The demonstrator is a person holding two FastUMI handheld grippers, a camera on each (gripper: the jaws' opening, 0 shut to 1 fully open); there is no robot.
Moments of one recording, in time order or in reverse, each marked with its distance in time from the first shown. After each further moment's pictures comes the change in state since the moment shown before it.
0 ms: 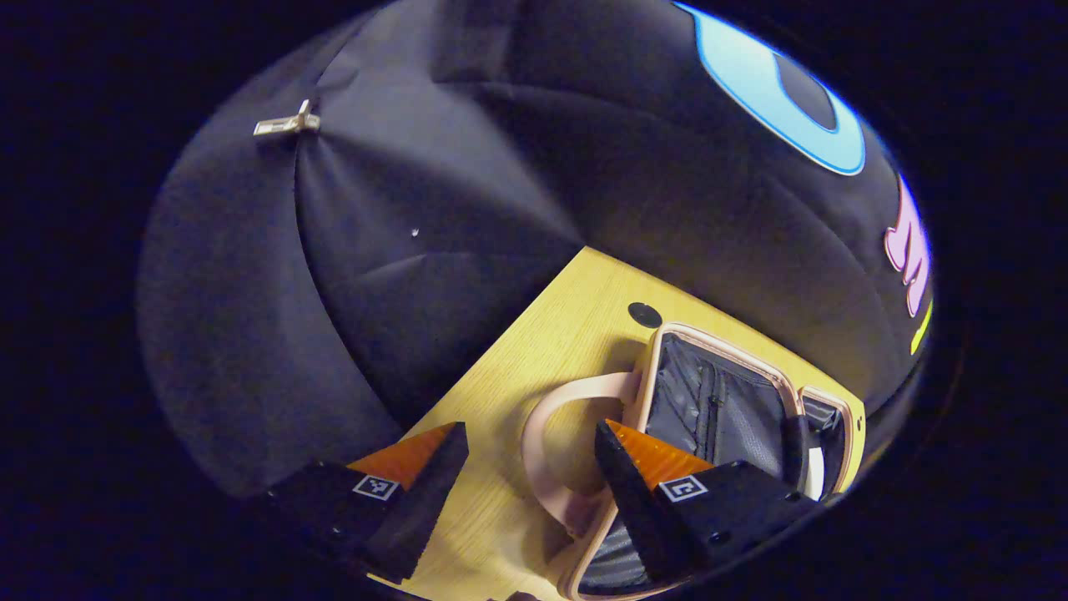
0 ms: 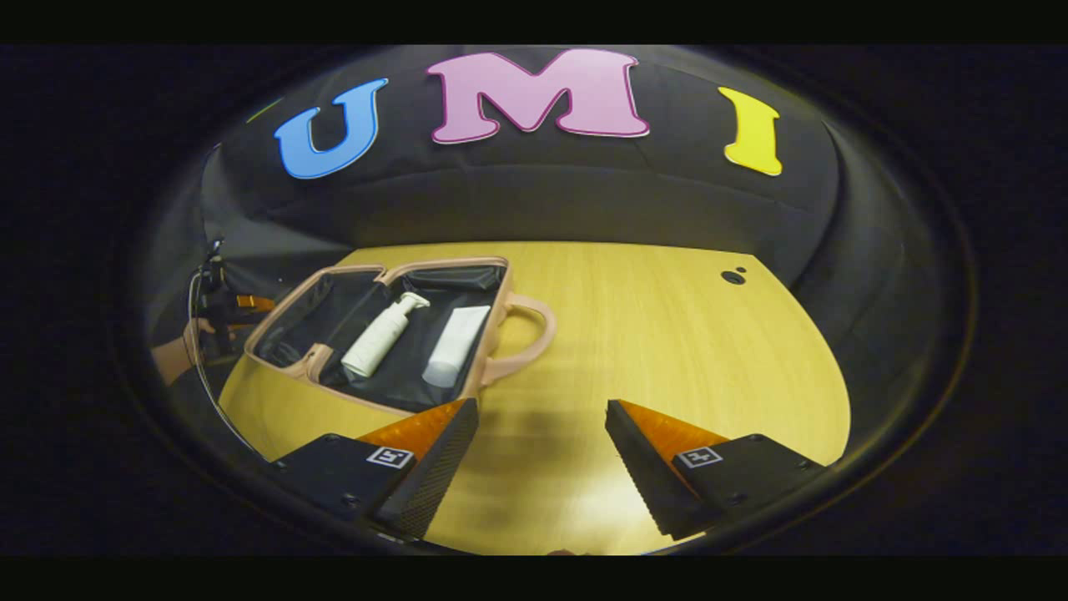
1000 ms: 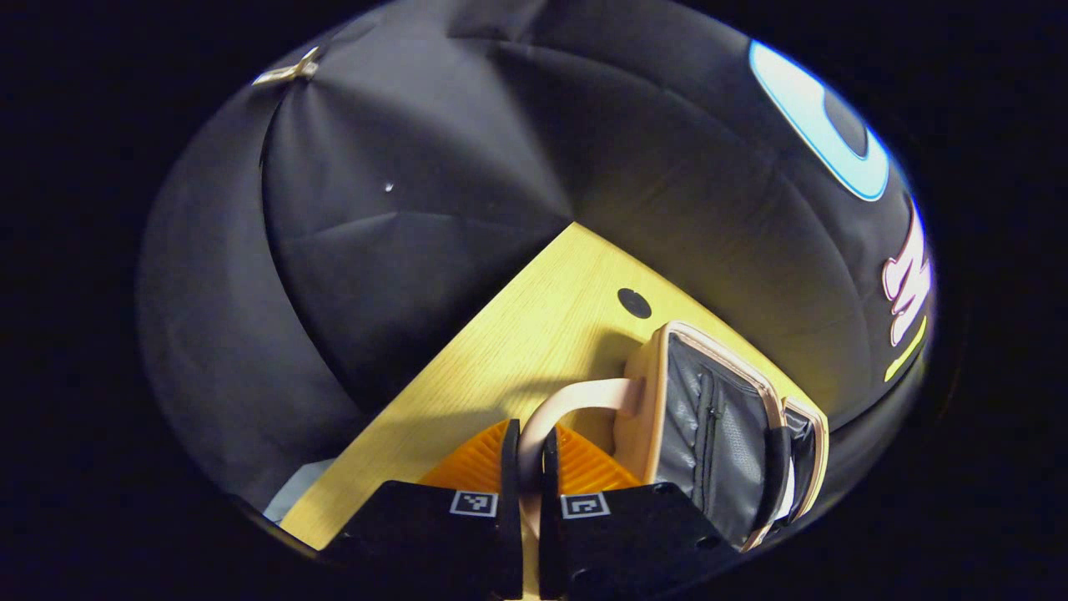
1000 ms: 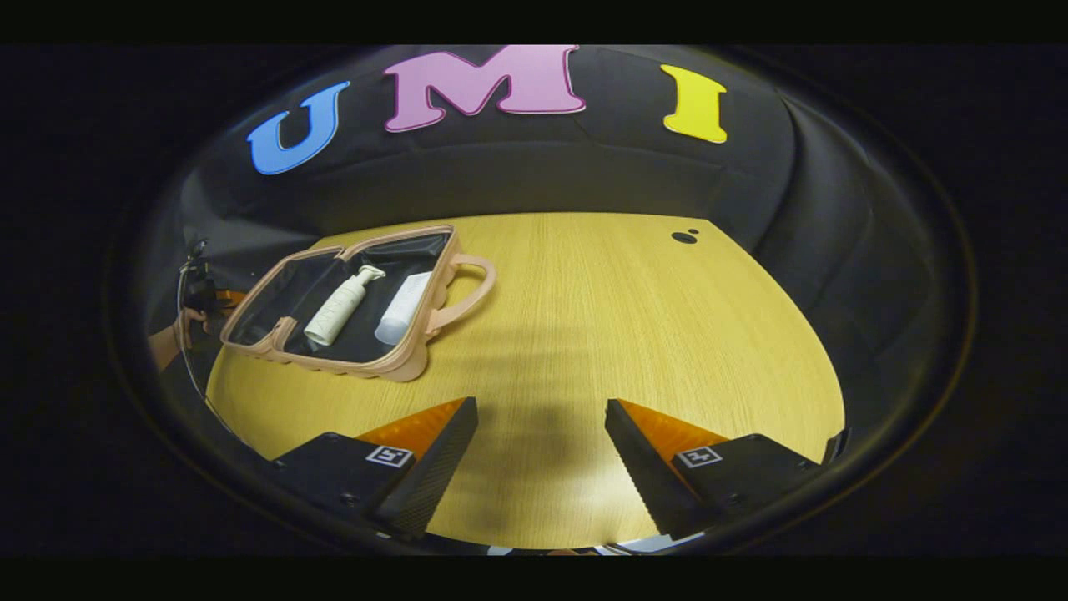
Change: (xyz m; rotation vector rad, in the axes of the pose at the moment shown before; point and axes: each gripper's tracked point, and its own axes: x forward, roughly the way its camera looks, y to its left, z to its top) left arm 0.004 -0.018 0.012 0.036 0.005 -0.116; right arm -0.019 -0.046 -0.045 0.095 0.077 -0.066
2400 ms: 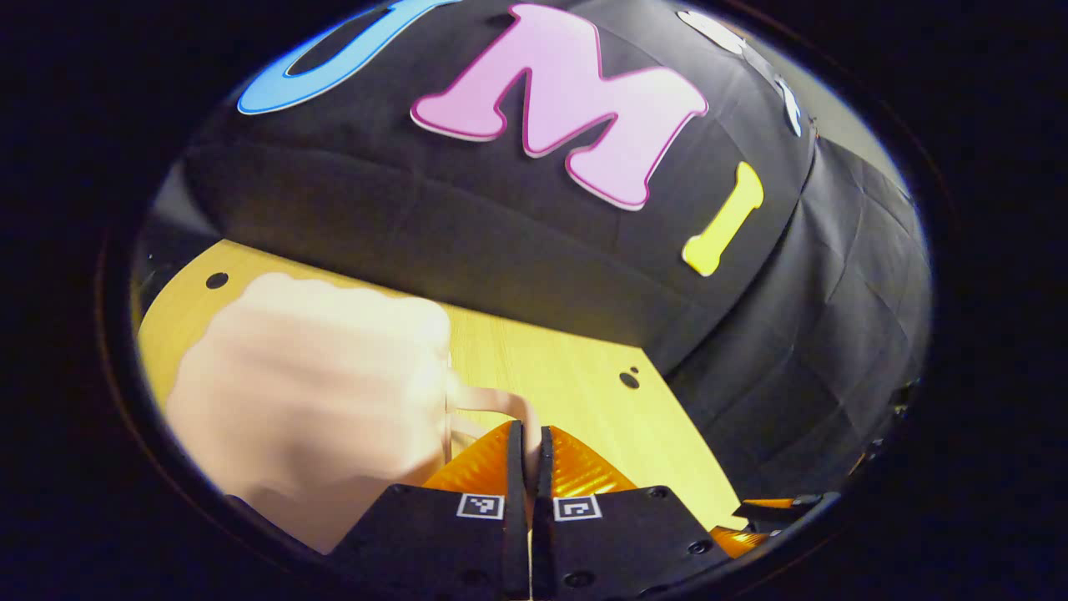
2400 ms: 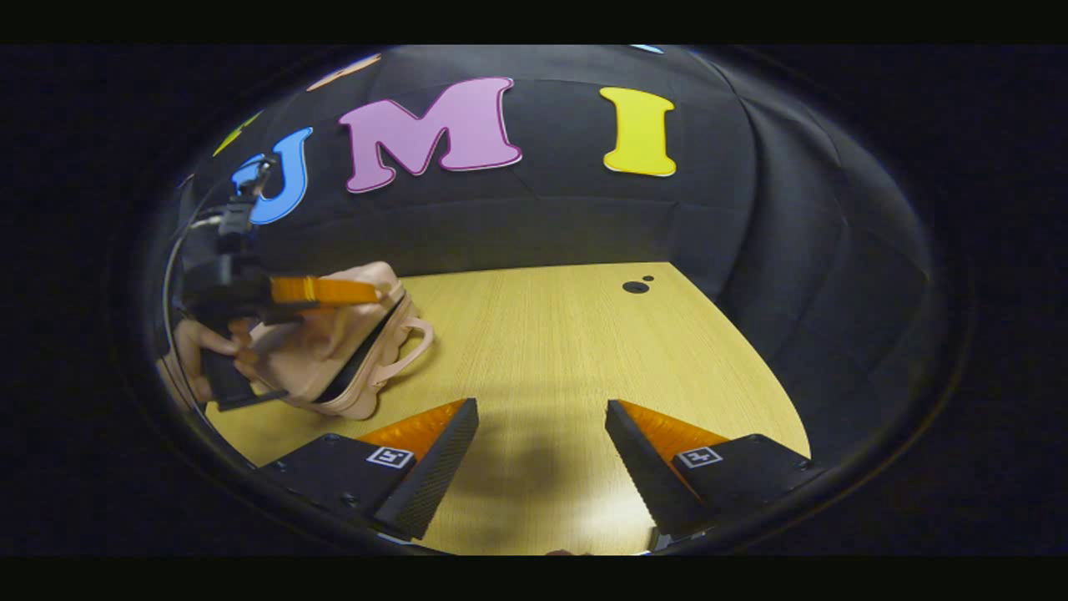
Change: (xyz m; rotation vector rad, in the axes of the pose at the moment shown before) left arm -0.103 -0.458 -0.198 0.322 0.050 -0.481; right arm -0.028 -0.102 0.069 0.053 -0.203 -0.010
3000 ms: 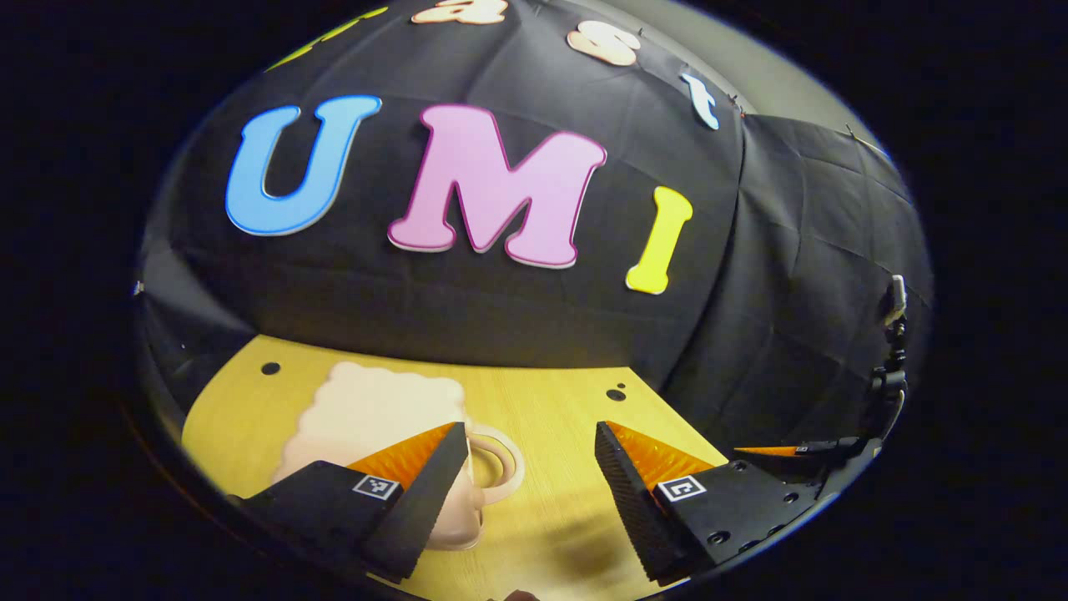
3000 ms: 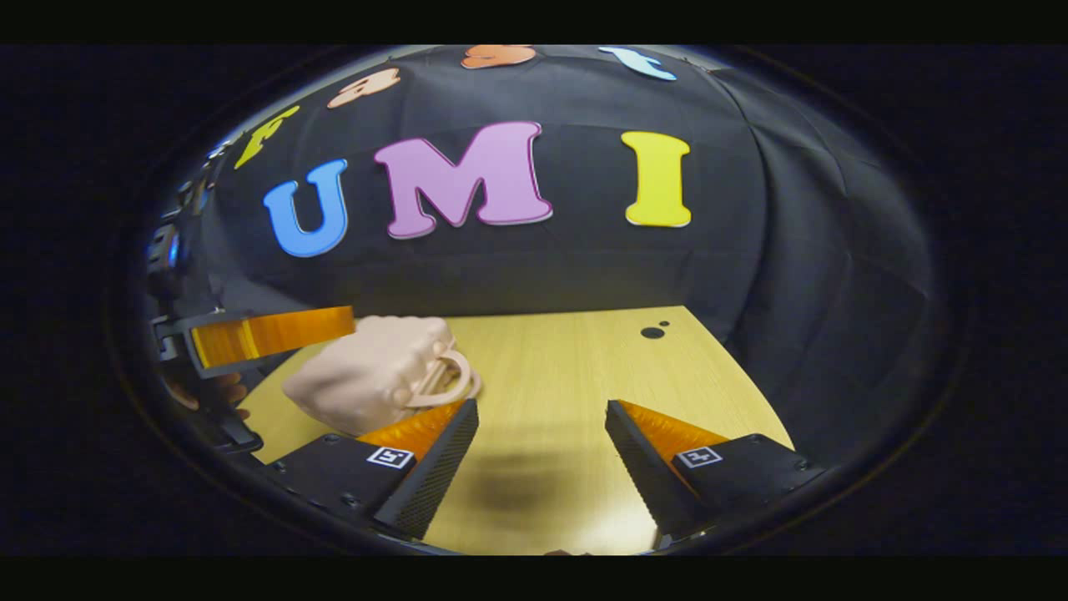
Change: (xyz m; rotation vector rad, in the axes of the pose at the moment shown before) left arm -0.224 -0.050 0.066 0.211 -0.339 0.078; right arm -0.073 0.055 0.082 -0.005 -0.183 0.100
